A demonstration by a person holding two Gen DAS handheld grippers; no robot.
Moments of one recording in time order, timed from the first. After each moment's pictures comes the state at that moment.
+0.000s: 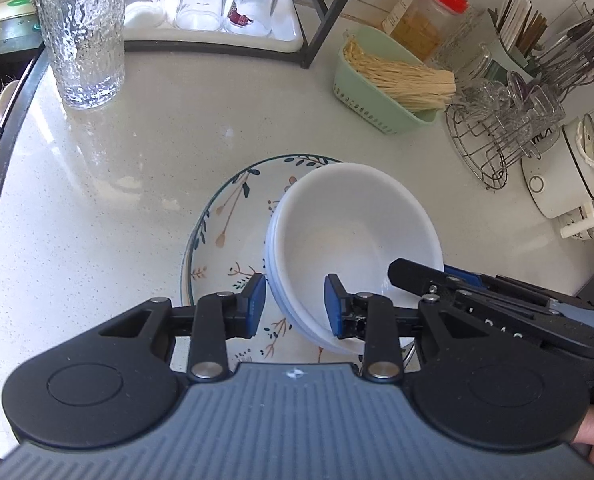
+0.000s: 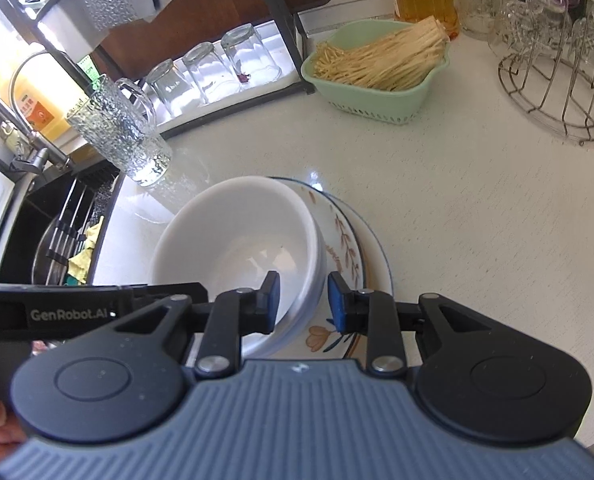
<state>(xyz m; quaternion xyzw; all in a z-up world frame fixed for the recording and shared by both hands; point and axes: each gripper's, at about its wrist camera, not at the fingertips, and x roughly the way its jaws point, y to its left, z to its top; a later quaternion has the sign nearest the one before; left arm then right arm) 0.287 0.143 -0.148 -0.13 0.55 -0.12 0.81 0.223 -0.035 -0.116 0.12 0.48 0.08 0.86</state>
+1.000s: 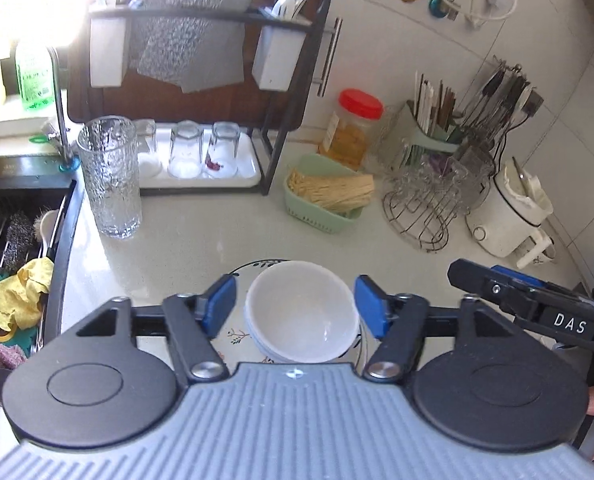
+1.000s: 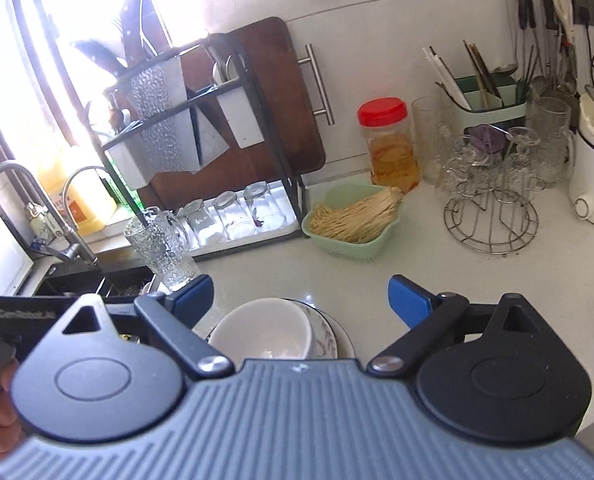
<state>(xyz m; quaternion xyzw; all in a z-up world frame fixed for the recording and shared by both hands) 0.190 0.154 -0.016 -0.09 0.38 -0.15 0.91 0.131 -0.076 -0.012 0.13 0.30 0.06 0.94</state>
